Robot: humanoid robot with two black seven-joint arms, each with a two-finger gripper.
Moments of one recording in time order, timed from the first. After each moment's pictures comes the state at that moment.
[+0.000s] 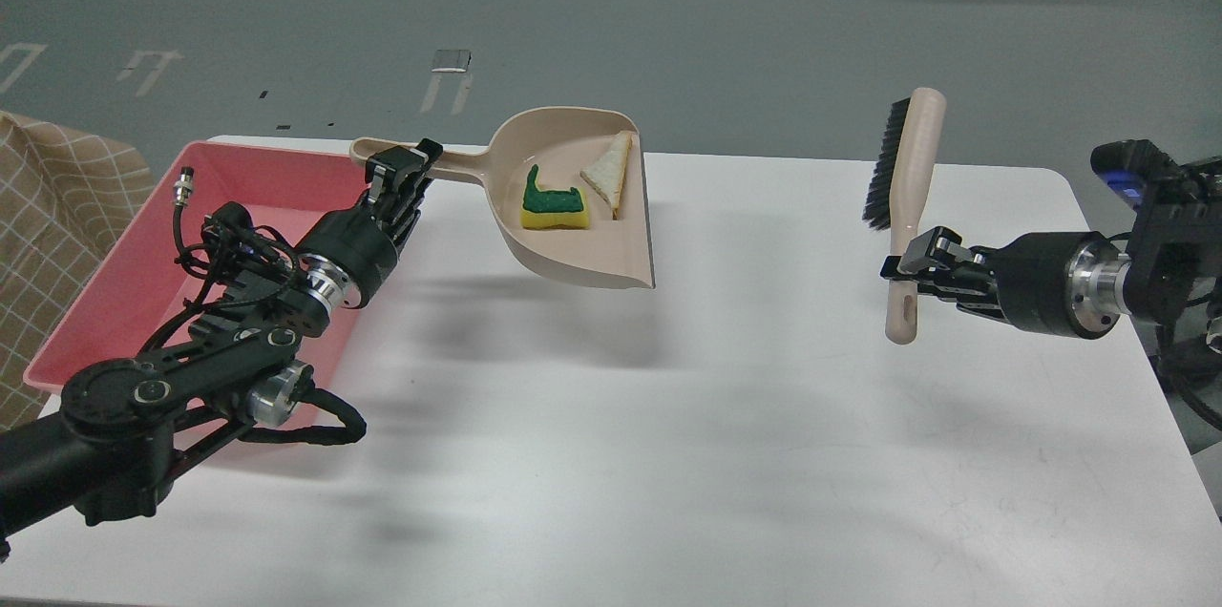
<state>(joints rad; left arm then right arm) -0.58 0.61 -0.46 -1.27 0.54 0.30 -0.38 0.67 -0.83 0.73 1.57 -0.86 0.49 -0.49</state>
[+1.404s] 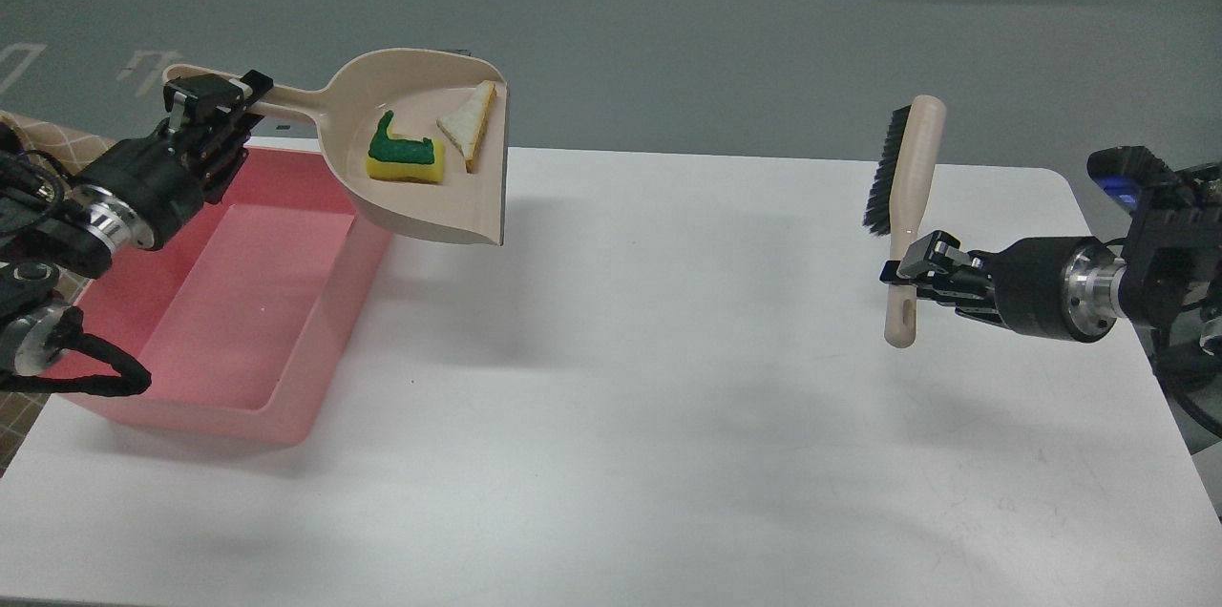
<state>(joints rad) -0.57 0.97 -0.56 -1.25 0.50 0.00 -0.41 0.66 -0.82 0.72 1.55 -0.86 0.49 -0.49</state>
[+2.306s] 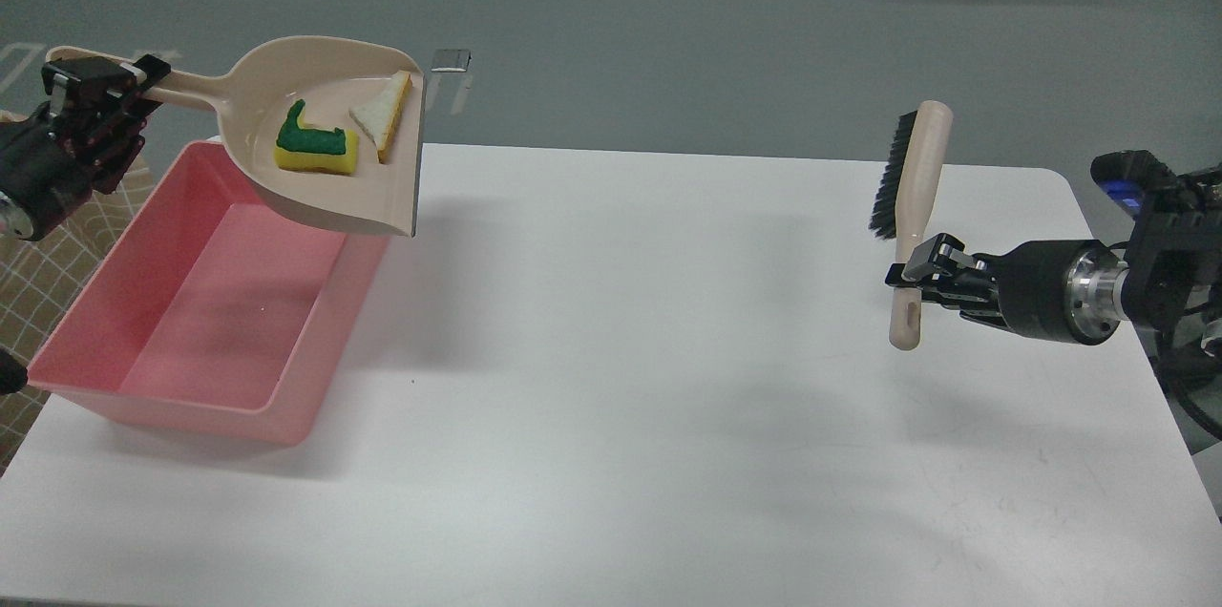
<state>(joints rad) -0.57 1.11 -0.55 -1.12 0.46 -0.16 -0.48 0.66 -0.82 0.73 1.54 -0.86 0.49 -0.49</state>
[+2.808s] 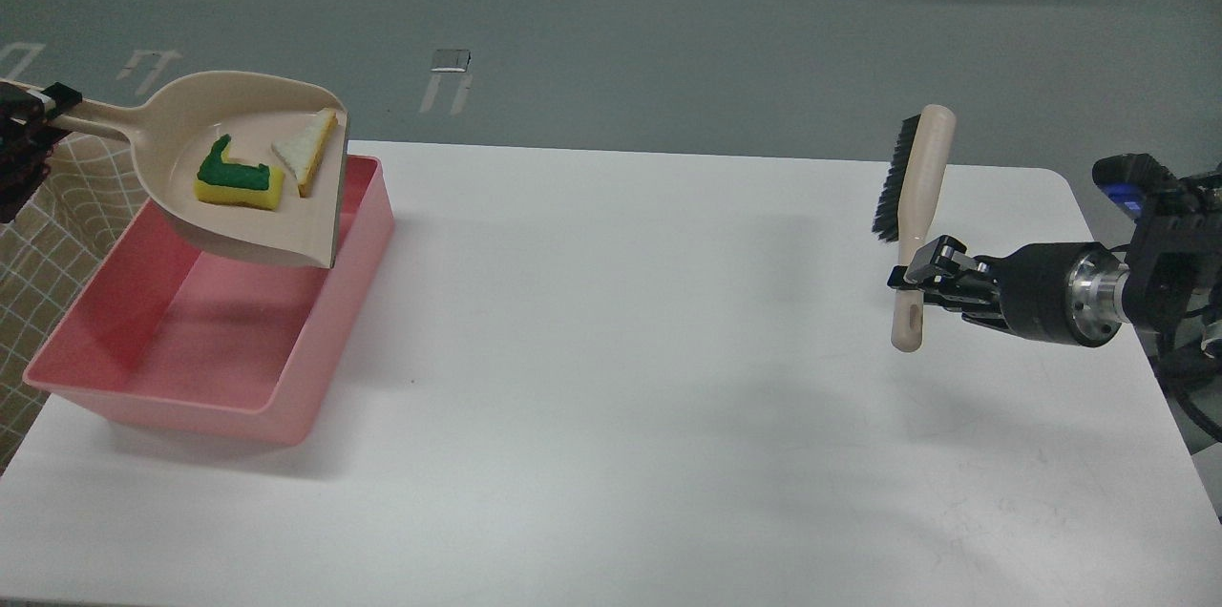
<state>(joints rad) -0.49 1.19 -0.55 -1.02 0.46 -0.26 -0.49 0.65 -0.82 0.73 1.53 -0.86 0.49 -0.49</state>
